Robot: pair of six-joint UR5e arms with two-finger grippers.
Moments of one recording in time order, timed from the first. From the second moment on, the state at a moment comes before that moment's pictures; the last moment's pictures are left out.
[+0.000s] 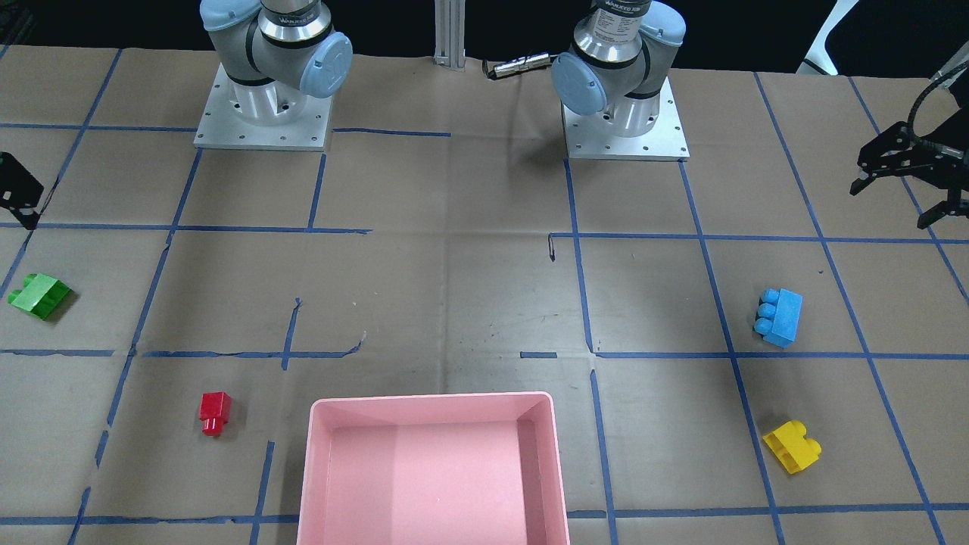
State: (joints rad) left arm -0.90 -1.61 -1.65 -1.52 1.56 1.23; right arm 1.02 -1.55 1.74 -1.85 -1.63 -0.60
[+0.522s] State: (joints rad) left arm -0.90 -1.70 -1.85 -1.19 1.53 1.23; right arm 0.89 -1.42 1.92 -2.22 -1.62 -0.58
